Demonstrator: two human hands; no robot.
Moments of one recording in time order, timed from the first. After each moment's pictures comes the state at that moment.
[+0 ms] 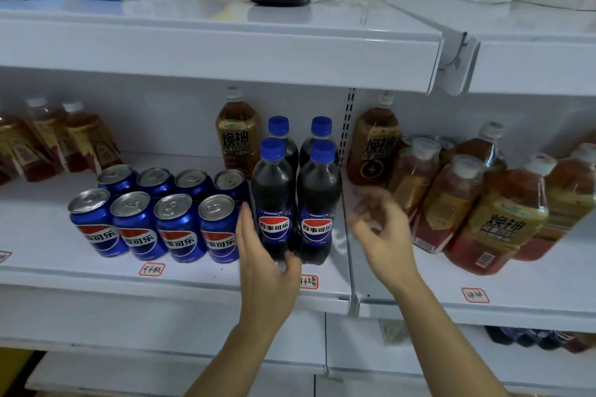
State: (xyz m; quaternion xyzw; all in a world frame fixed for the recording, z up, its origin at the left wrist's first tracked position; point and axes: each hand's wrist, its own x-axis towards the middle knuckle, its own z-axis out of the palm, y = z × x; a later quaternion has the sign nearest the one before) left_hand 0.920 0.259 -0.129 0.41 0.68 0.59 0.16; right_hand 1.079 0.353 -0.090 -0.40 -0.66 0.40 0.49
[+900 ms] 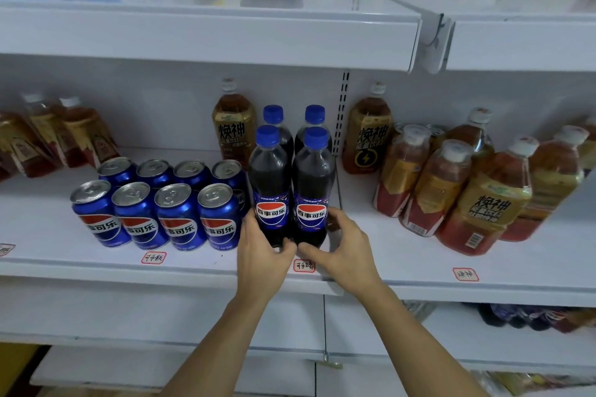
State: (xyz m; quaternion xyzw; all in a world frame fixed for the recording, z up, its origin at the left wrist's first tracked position) left_hand 0.902 0.273 -0.157 0.42 0.72 0.52 0.17; right_hand 1.058 0.334 -0.152 -0.43 -0.73 0.38 0.38
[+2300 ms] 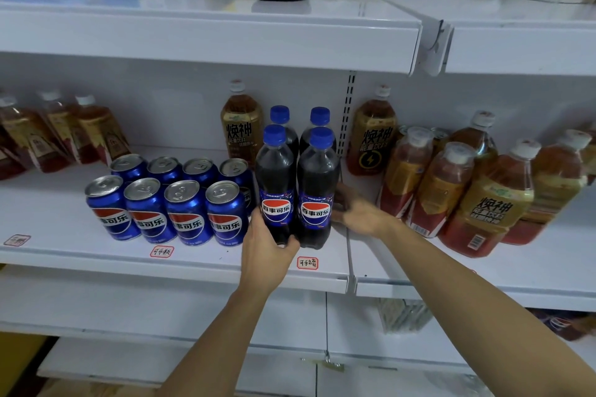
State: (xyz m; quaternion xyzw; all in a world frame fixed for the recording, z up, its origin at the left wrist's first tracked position) left_hand 0.901 0.273 -0.143 0.39 0.75 0.48 0.23; right_hand 1.062 0.434 -0.128 -0.35 -0.79 0.47 0.17
